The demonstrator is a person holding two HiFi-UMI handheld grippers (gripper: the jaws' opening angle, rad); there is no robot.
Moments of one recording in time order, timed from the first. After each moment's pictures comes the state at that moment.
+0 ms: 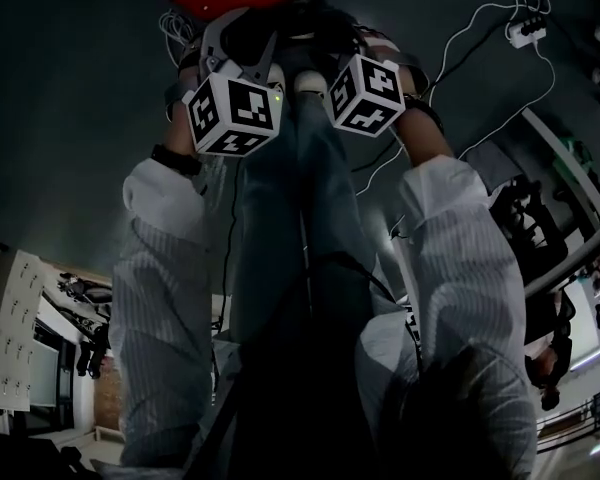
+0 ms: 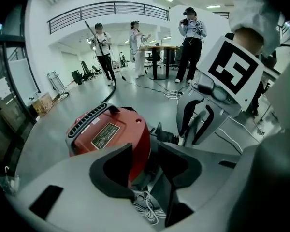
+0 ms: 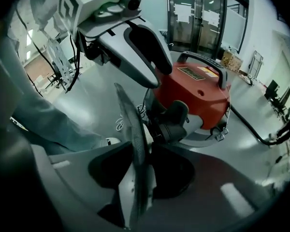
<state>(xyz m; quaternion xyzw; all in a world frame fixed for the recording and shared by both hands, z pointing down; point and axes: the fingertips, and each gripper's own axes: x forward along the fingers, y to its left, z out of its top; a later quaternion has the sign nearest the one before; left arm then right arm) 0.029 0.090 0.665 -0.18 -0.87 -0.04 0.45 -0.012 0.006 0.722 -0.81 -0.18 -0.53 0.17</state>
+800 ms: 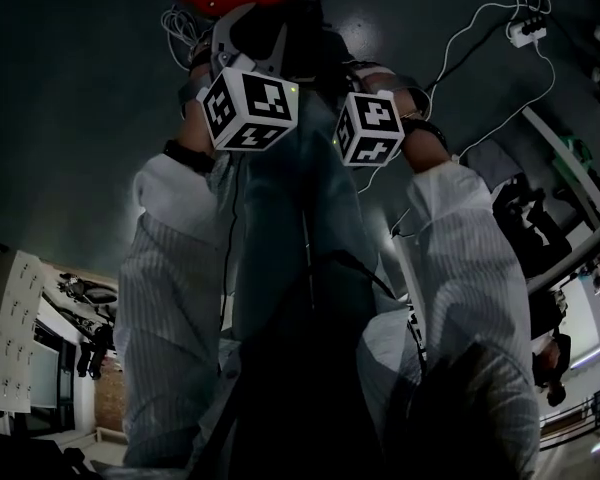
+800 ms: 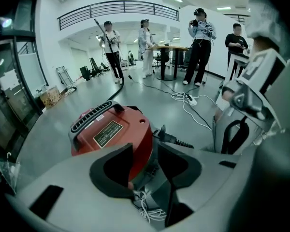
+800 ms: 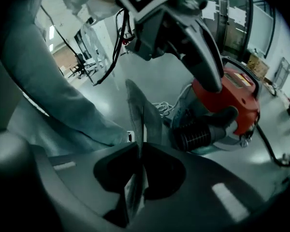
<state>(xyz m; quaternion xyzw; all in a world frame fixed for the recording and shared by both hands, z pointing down) 0.030 0.098 0.662 -0.23 -0.86 -0.06 0.45 0.015 -0.058 0.712 -0.82 -0.08 -0.54 0.16</state>
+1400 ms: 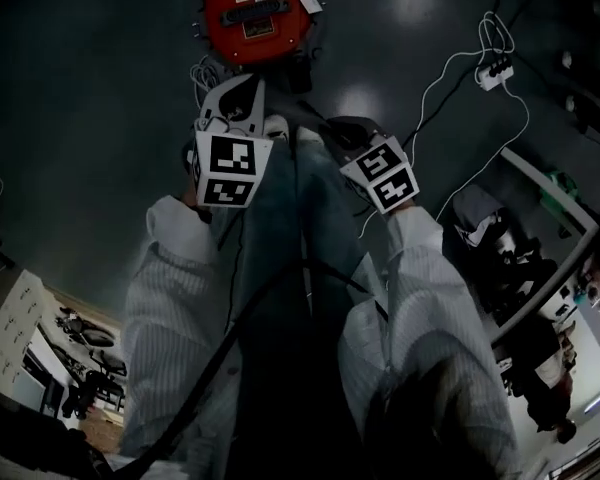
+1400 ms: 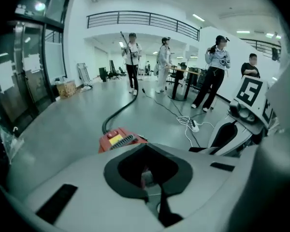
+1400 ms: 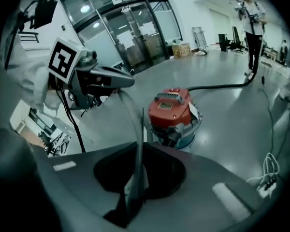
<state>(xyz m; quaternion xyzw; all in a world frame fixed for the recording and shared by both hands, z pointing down) 0.055 0.091 0.481 -0.31 -0.86 -0.15 0.36 -0.014 -0.032 0.528 -0.80 -0.35 -0.32 0.38</state>
